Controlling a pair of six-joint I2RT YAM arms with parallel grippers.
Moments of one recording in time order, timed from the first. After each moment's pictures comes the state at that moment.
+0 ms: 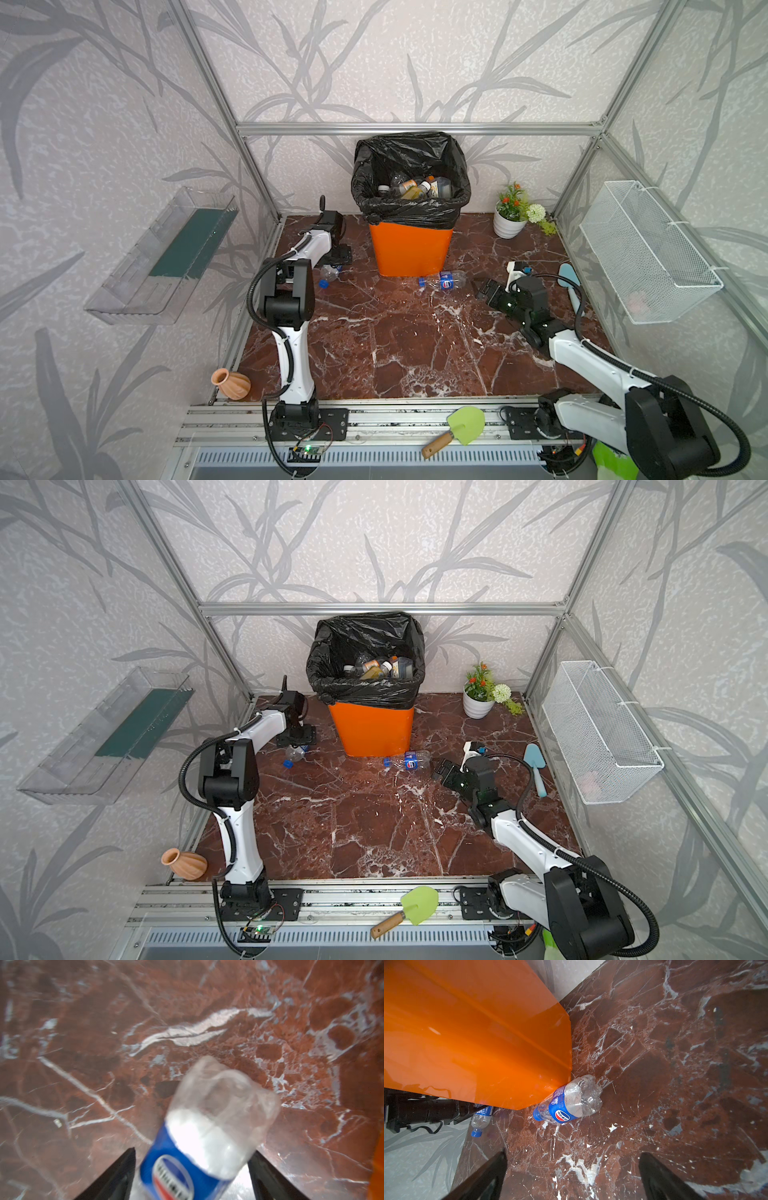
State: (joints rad) left arm -0.04 2.15 1.67 -0.76 -0.14 -0.18; right arm 0.29 1.15 0.47 0.21 -0.14 0.73
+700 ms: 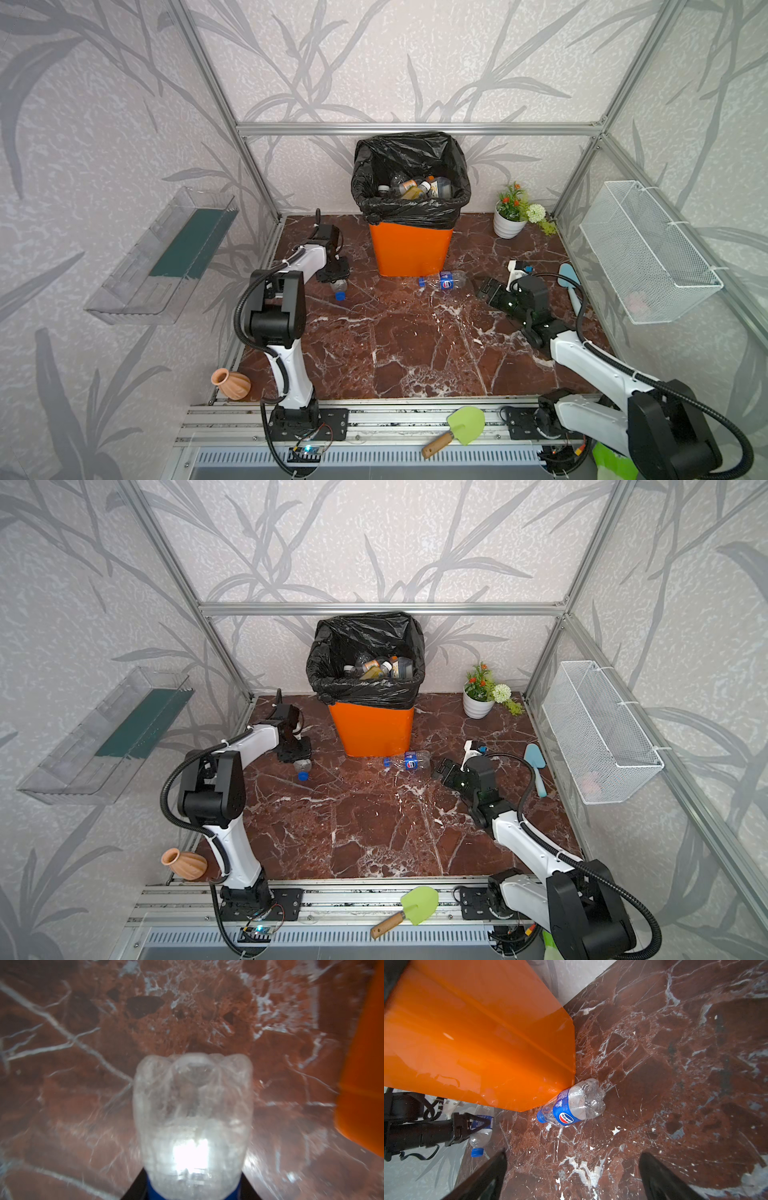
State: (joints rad) left arm -0.04 1.88 1.33 -0.65 0.01 -0.28; right arm 0.29 1.11 0.47 0.20 -0.14 0.73
